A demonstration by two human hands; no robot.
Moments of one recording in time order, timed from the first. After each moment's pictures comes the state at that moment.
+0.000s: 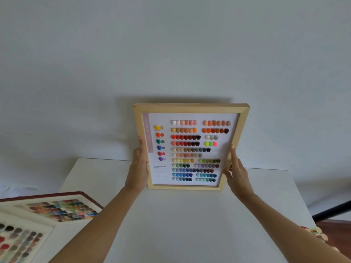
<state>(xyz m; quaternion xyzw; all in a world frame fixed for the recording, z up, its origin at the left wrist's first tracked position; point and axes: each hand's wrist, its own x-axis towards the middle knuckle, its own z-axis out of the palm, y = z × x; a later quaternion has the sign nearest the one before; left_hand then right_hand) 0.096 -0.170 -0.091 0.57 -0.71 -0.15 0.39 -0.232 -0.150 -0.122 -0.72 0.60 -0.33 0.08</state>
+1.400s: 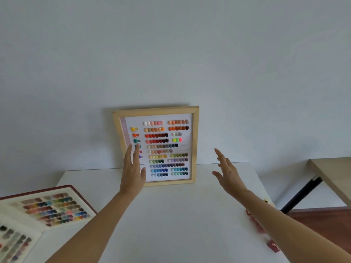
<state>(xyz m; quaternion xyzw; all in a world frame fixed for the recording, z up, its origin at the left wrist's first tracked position) 0.038 -0.097 -0.054 0.59 -0.72 -0.08 0.34 -0.288 -0.061 -0.070 -0.70 0.62 -0.33 0.11</state>
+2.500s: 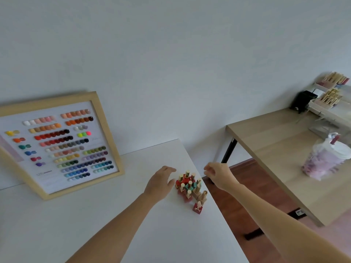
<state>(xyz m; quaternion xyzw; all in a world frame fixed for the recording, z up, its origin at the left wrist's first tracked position) -0.263 -0.017 -0.114 0.39 -0.87 -0.28 0.15 -0.486 0.076 -0.086 -0.54 0.79 -0.21 0.20</state>
